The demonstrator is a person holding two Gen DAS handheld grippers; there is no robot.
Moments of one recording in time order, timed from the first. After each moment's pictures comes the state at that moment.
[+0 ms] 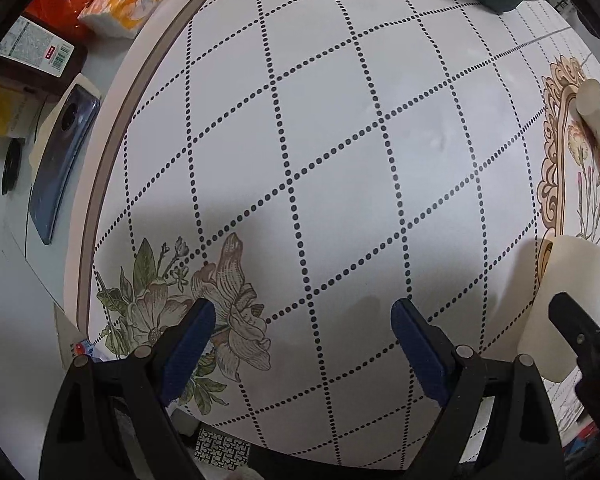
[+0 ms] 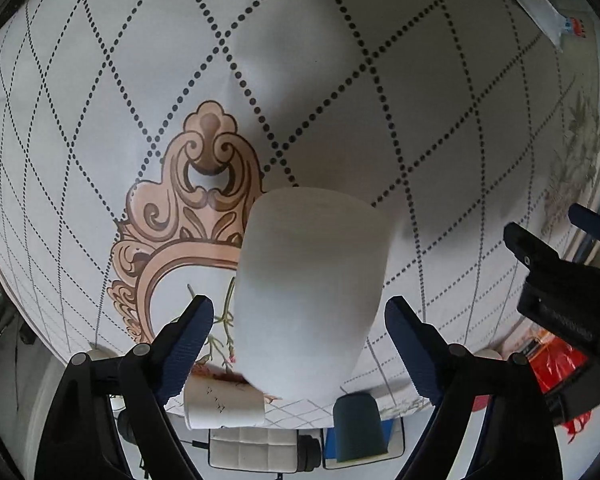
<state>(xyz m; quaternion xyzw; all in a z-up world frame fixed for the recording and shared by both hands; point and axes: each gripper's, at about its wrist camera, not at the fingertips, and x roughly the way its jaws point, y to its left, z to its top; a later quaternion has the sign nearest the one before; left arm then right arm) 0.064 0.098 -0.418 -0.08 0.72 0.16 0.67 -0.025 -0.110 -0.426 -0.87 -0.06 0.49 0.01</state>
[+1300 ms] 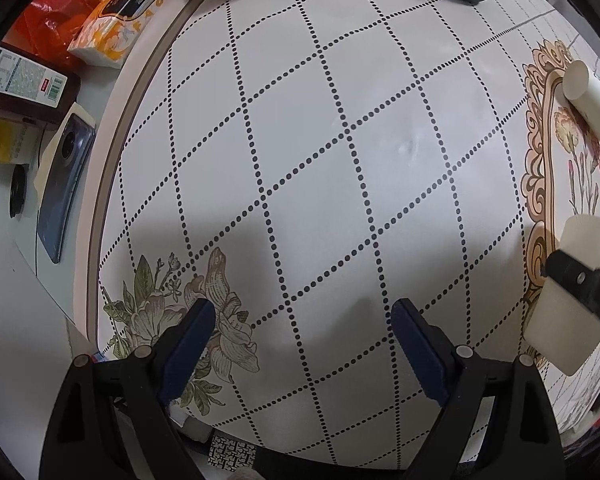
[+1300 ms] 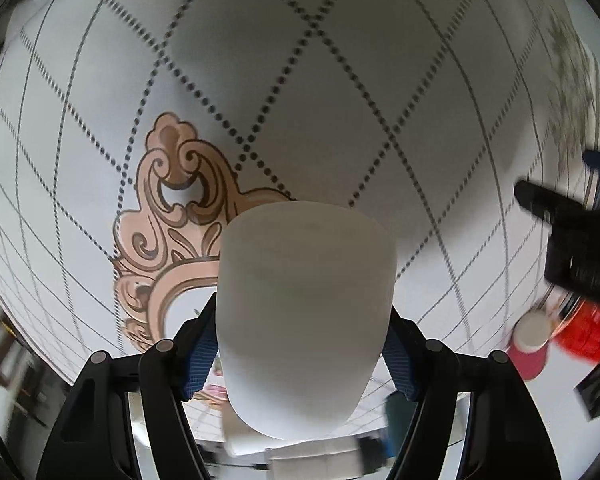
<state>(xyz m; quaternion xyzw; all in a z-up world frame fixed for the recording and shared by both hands) 0.074 0.081 -0.406 -0.05 0.72 0.15 0.67 -0.006 -0.076 -0.434 -0.86 0.06 0.50 0.10</state>
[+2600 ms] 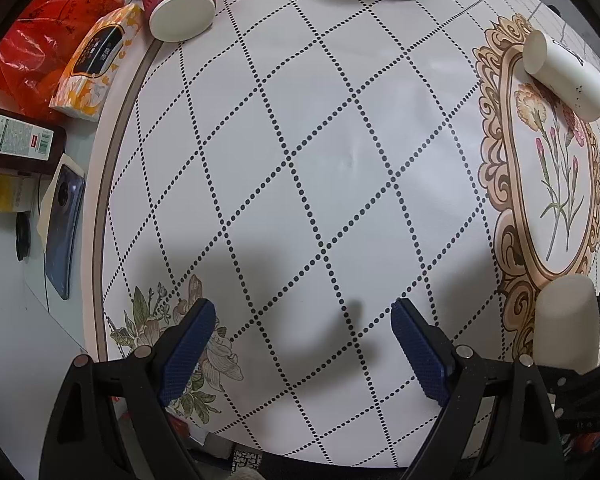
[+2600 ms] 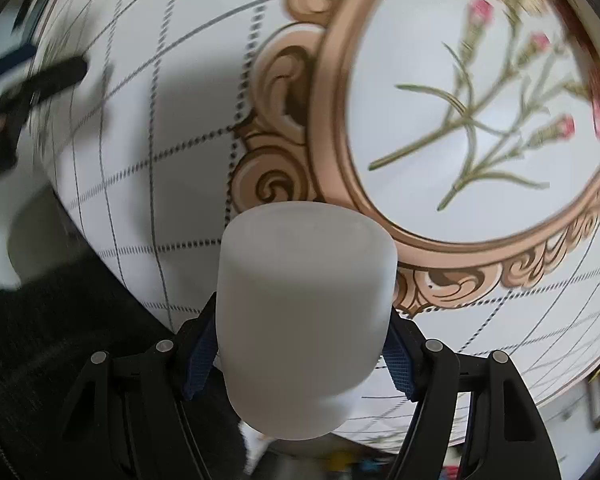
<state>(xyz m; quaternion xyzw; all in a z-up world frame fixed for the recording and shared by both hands) 0.108 0.028 -0.386 0.00 0.72 0.11 0.69 0.154 -0.133 -0.439 -0.20 0.82 0.28 0.46</state>
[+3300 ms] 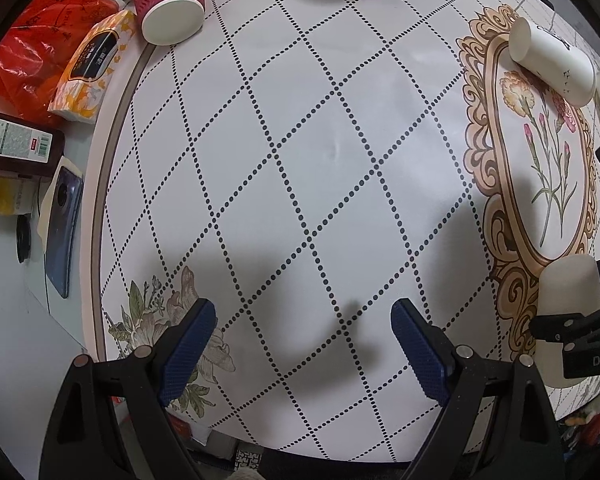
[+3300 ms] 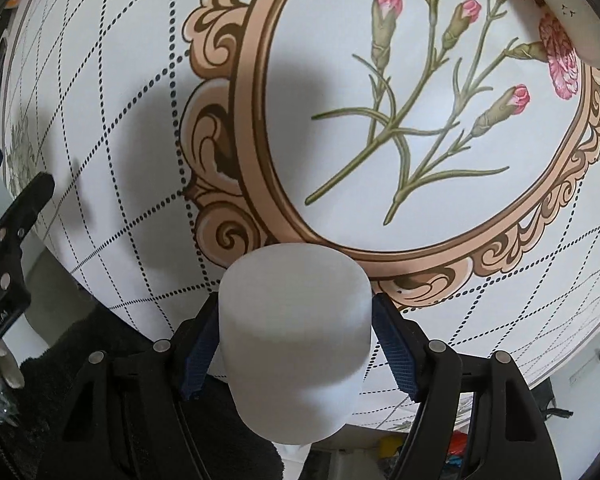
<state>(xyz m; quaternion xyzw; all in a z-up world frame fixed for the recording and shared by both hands) 0.102 0.008 -0.380 0.00 0.72 0.10 0.69 0.224 -0.162 -0.452 -0.15 0.85 0.20 0.47</state>
